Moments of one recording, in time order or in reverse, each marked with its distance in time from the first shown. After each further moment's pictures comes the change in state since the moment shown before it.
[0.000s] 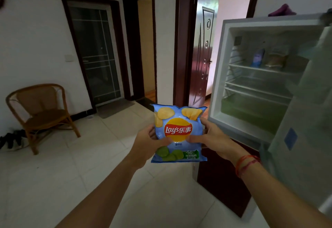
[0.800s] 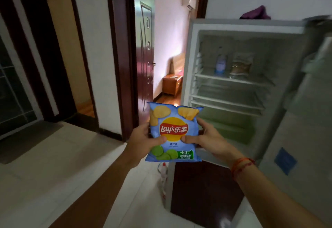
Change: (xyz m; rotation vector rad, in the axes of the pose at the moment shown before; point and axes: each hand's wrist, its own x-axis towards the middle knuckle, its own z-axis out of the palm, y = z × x) left_hand 0.404 -0.046 0.018 -0.060 -0.421 0.064; right_hand 0.277 0.018 -0.105 0.026 0.444 0.066
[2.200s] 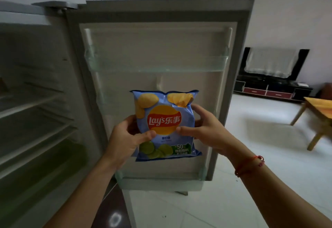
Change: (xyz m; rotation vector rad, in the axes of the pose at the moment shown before) left_hand 0.130 0.023 0.356 -0.348 -1.388 0.106; right_hand -0.181 -0.049 -0.136 -0.248 1.364 0.112
